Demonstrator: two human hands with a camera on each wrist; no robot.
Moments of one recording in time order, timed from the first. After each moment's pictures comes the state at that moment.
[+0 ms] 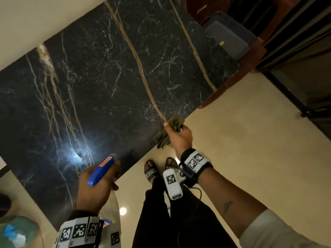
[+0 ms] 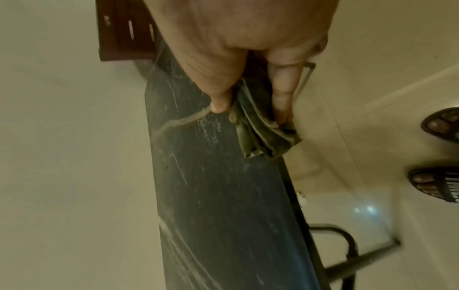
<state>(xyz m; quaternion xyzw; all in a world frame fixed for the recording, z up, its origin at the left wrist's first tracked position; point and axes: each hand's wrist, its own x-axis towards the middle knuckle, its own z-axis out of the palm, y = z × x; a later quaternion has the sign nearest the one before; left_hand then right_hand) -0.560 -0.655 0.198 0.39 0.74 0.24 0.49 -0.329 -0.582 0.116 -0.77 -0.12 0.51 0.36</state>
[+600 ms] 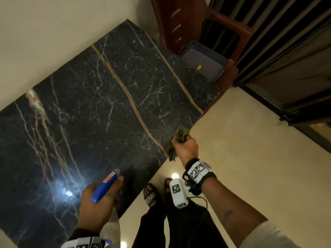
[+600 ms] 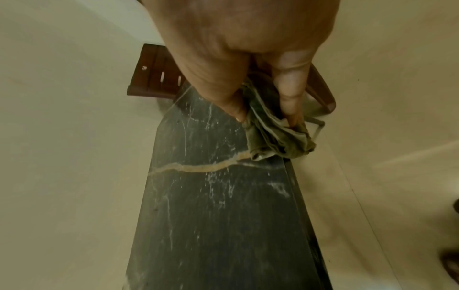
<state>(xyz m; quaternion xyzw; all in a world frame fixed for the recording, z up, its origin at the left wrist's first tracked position) -0.559 -0.593 0.211 0.41 0.70 0.23 0.54 -0.297 -0.543 0.128 -0.85 -0.17 0.41 0.28</state>
